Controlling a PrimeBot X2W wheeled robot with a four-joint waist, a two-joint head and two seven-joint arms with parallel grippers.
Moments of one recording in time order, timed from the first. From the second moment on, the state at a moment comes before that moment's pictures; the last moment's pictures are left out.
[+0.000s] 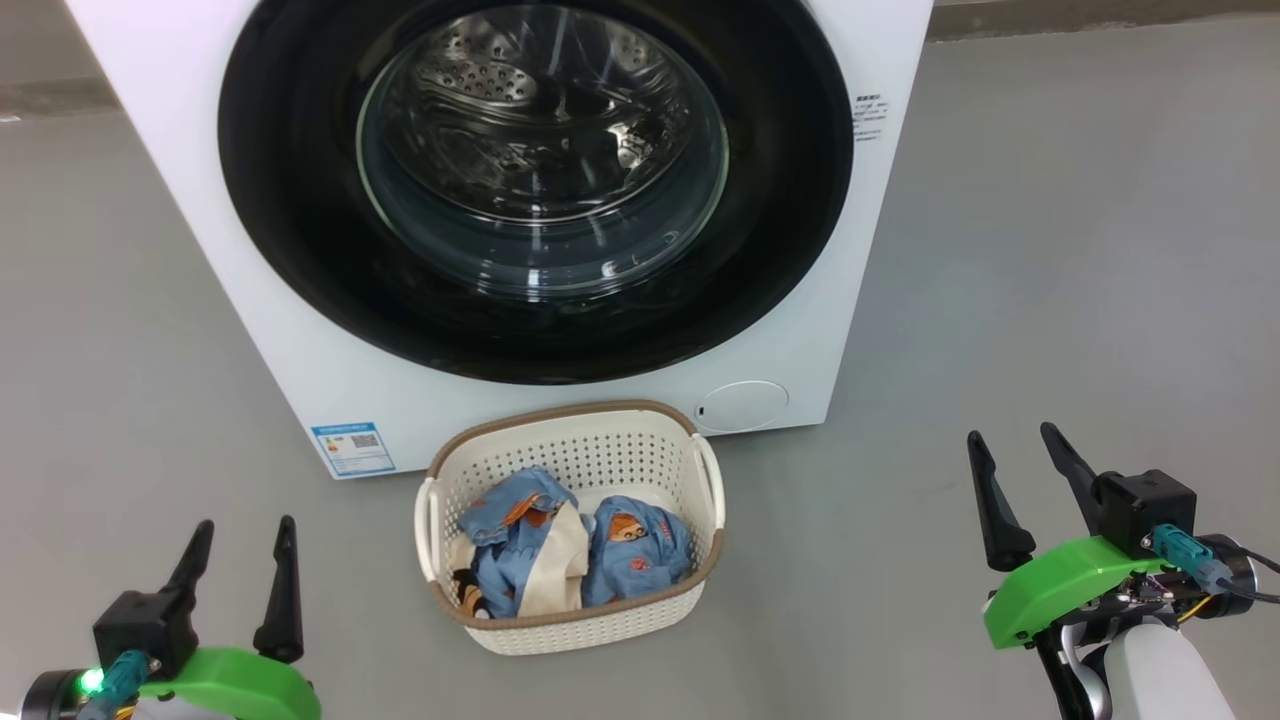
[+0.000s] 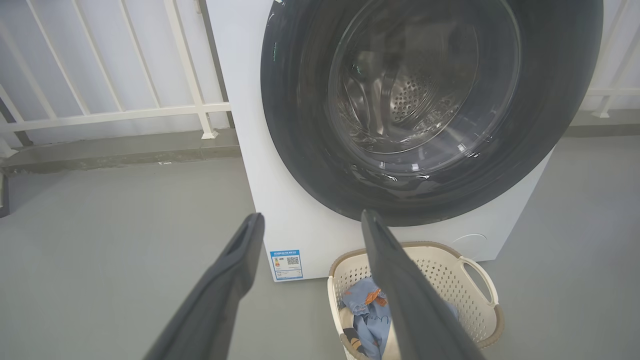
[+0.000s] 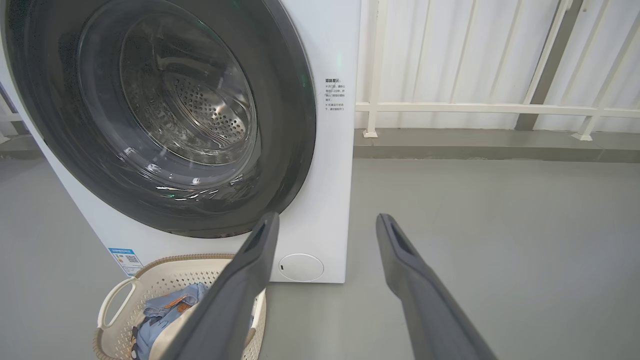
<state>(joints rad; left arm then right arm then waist) -0.14 0.14 -0.01 0.38 -0.19 -0.04 -0.25 -0.25 -0.06 -0.12 0.38 0.05 0.12 -0.19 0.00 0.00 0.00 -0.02</state>
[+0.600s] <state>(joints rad) -0.15 0.13 0.00 0.35 -0.19 -0.05 -0.26 -0.25 -0.06 -0.13 0.39 0.05 0.12 -0.19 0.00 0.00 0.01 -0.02</state>
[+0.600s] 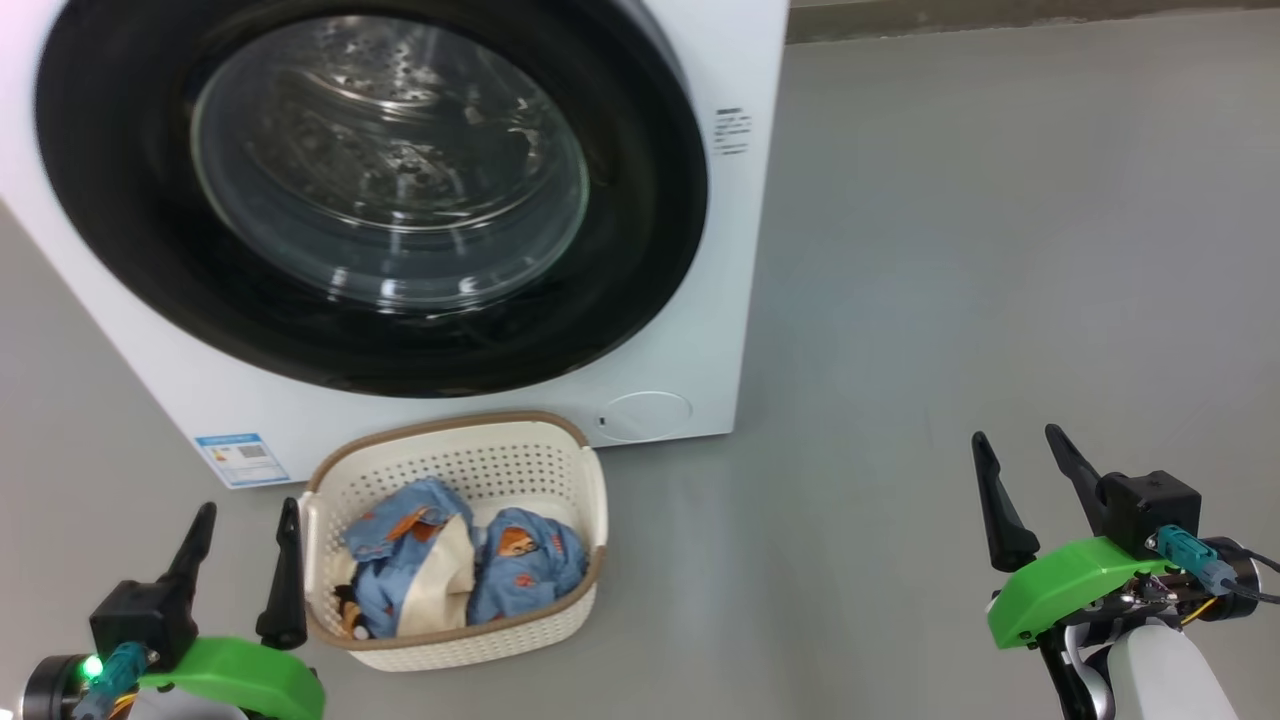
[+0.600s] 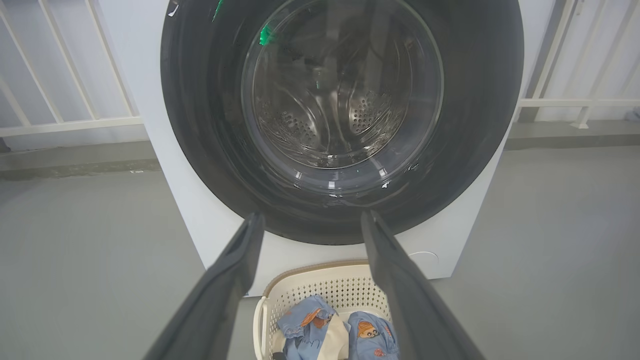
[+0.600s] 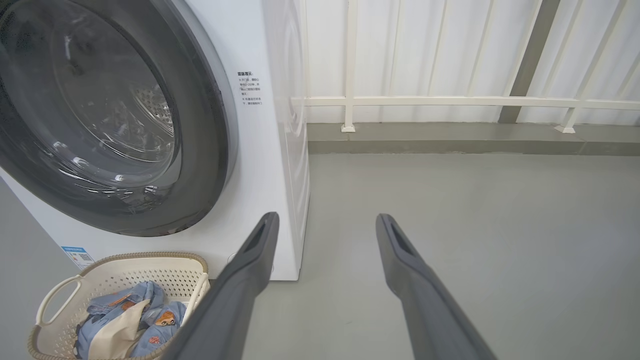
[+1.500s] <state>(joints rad) -0.14 0.11 0.02 0.29 -0.18 -0.08 -0.26 -0.25 -0.06 -0.15 0.39 0.07 0.12 -0.21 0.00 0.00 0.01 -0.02</state>
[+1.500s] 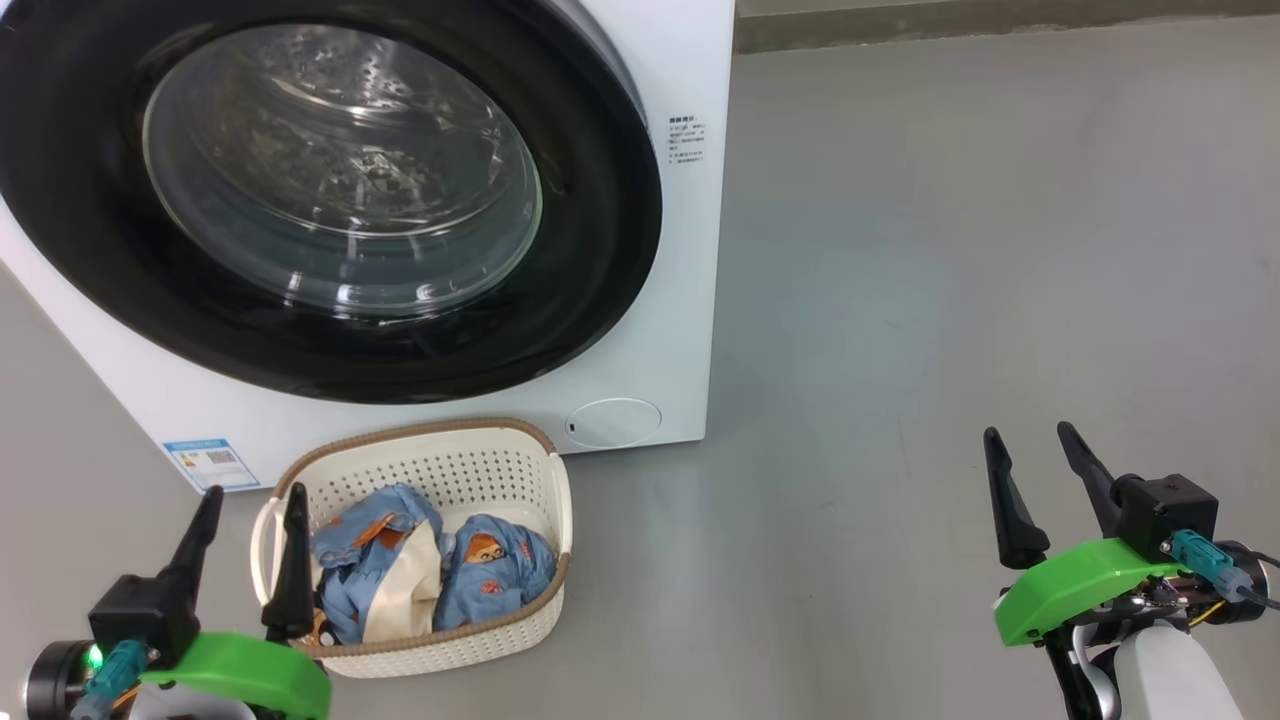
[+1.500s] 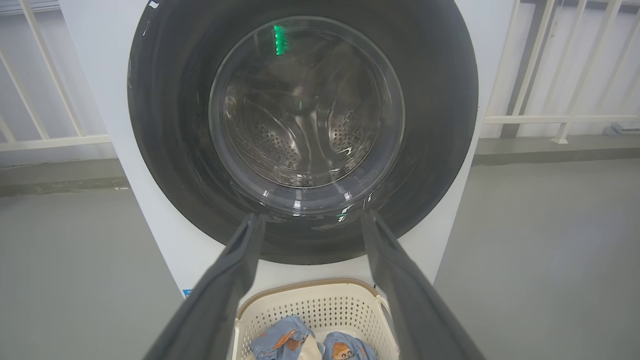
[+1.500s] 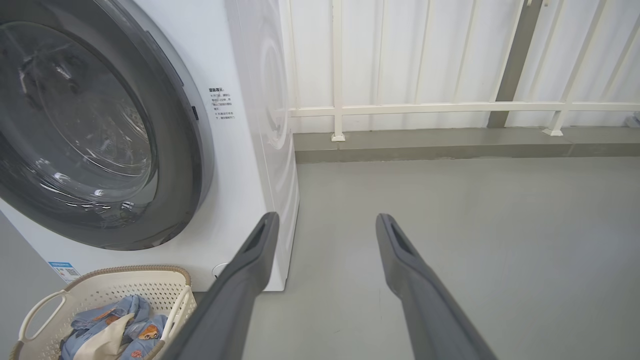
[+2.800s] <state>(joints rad) -0.17 0.08 0.01 0.29 -0.15 -0.11 -0.26 -0.71 -0.06 -0.45 0.55 1.02 0.12 0.00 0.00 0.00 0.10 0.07</state>
